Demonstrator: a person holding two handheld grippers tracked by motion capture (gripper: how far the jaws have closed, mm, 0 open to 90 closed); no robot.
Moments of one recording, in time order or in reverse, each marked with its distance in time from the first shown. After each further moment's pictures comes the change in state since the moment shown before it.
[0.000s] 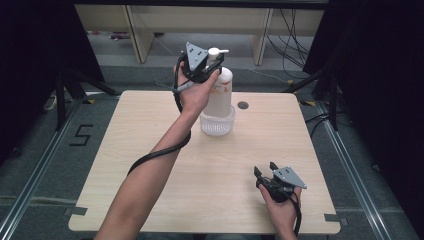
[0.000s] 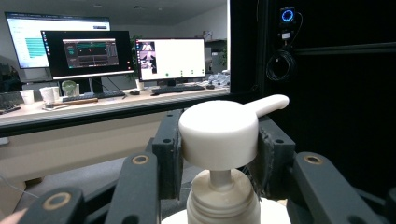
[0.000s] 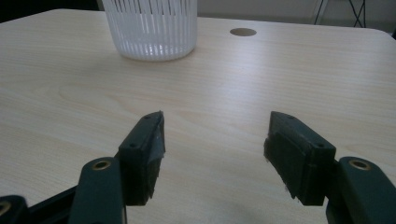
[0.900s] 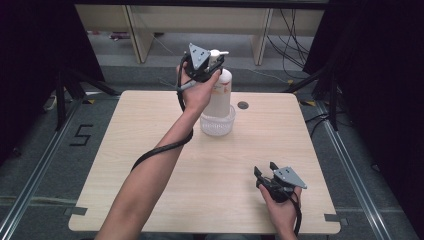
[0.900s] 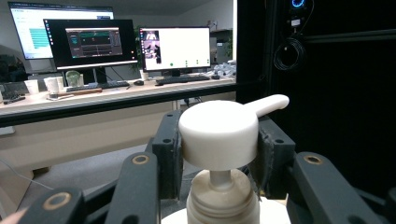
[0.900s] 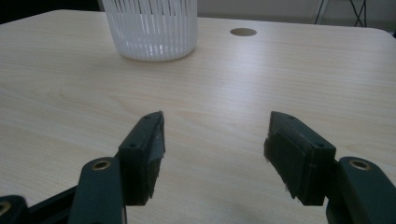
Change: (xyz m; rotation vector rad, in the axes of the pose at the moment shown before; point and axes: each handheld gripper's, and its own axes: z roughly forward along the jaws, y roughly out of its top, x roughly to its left) left arm 0.005 -0.013 0.016 0.039 0.021 0.004; right arm -0.001 0.000 0.000 0.000 0.006 -0.016
